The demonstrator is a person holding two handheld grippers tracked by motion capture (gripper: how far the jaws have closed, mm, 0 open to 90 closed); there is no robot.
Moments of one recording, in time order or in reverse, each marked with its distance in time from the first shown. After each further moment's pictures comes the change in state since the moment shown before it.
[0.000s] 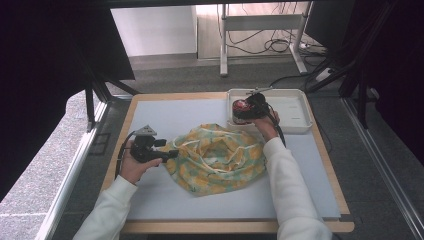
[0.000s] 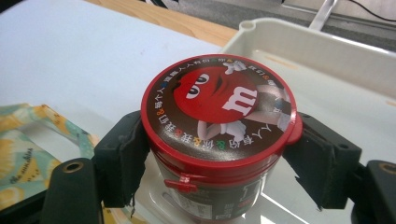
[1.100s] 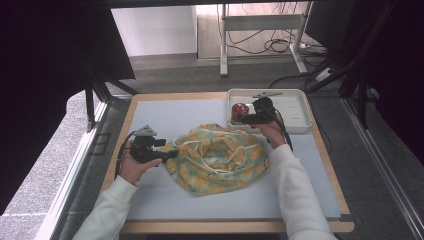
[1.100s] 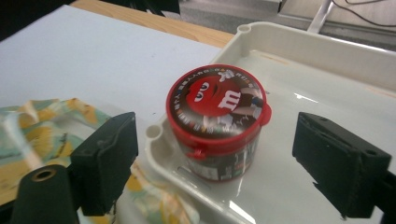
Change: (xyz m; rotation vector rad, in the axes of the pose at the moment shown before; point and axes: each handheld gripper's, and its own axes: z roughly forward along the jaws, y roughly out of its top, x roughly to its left) left arm -0.002 0.000 -0.002 -0.005 0.008 0.008; right arm 0.007 -0.014 -0.040 -0.068 0.007 0.031
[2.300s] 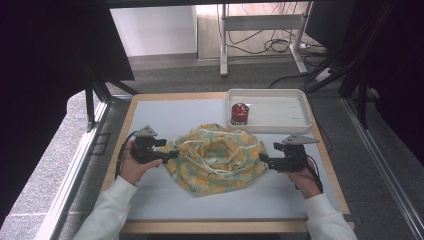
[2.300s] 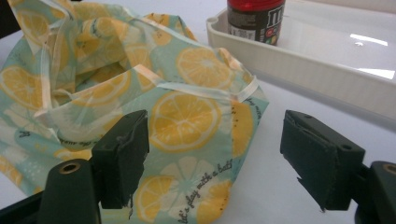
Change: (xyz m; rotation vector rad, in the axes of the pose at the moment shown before) left arm -0.003 0.001 -0.001 -0.001 0.001 0.010; right arm 0.022 -0.111 -0.119 -0.048 0.079 -0.036
